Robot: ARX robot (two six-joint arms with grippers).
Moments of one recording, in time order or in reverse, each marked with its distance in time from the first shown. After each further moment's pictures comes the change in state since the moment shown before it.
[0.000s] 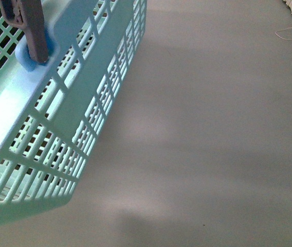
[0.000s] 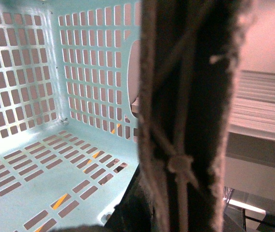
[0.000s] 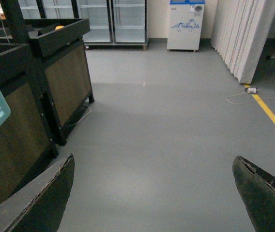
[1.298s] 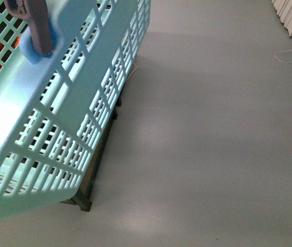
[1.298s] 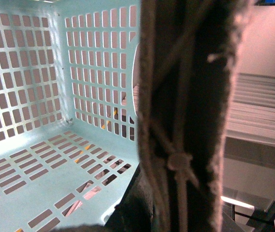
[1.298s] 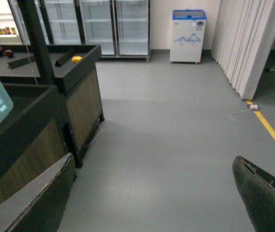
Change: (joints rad) left arm -0.003 0.000 0.005 0.000 0.000 -0.007; right arm 0.000 0.000 0.000 0.000 0.003 0.000
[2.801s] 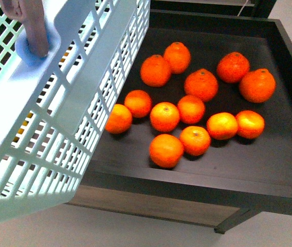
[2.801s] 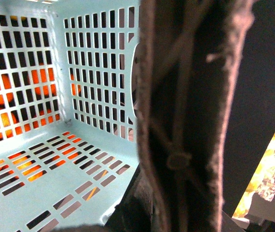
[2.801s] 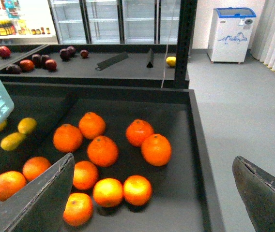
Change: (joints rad) left arm 0.003 0.000 0.002 0.000 0.001 0.000; right arm 0.000 -0.001 0.000 0.000 0.001 0.000
